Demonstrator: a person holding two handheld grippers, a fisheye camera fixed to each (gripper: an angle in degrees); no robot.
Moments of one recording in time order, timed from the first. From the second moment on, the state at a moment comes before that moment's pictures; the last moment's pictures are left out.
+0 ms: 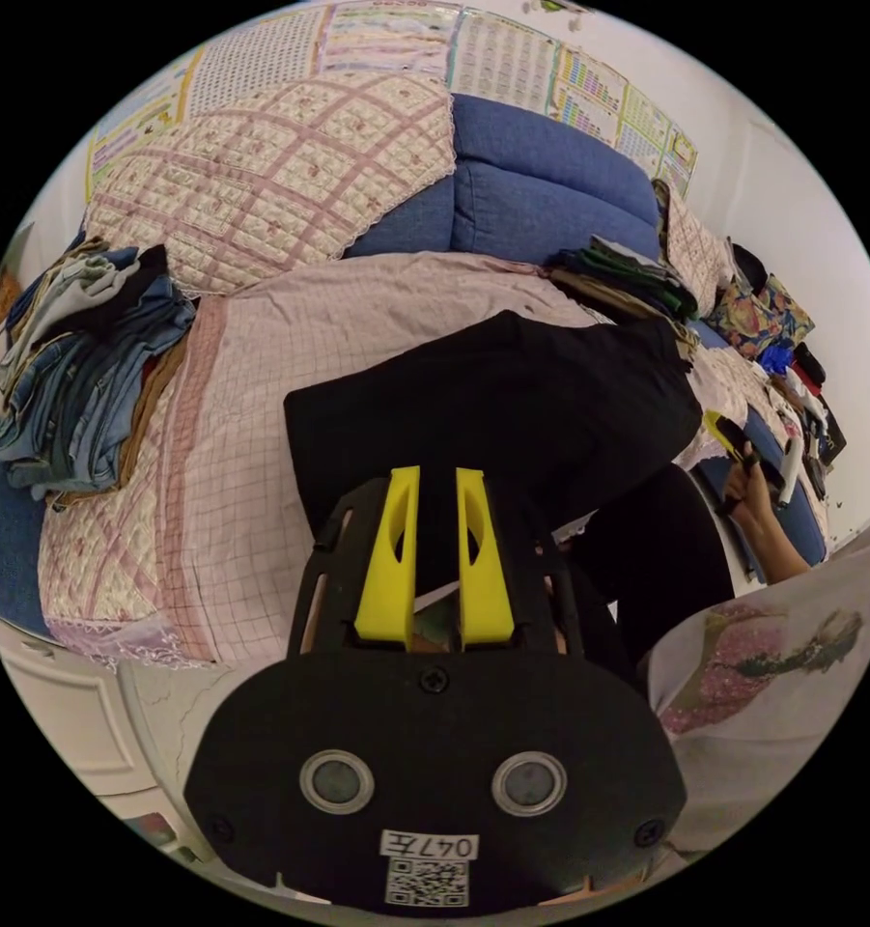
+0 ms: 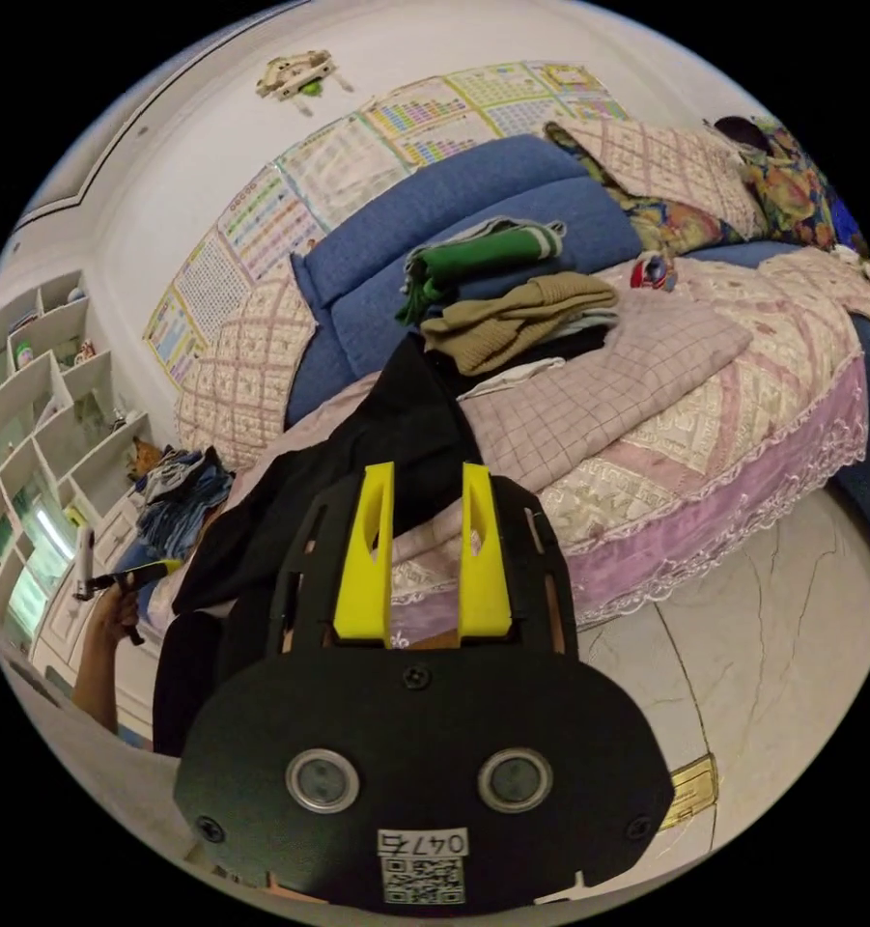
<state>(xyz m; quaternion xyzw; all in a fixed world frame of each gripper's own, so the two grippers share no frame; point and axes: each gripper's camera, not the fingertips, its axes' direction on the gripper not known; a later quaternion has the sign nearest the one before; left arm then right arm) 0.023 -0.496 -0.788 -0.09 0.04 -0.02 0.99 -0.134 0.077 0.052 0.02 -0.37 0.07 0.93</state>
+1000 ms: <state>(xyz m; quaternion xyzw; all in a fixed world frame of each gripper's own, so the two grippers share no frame) -0.058 -0.521 -0.939 -0.07 0.03 -0.09 0.99 -0.305 -0.120 -0.068 0.07 -0.49 -0.07 0.87</state>
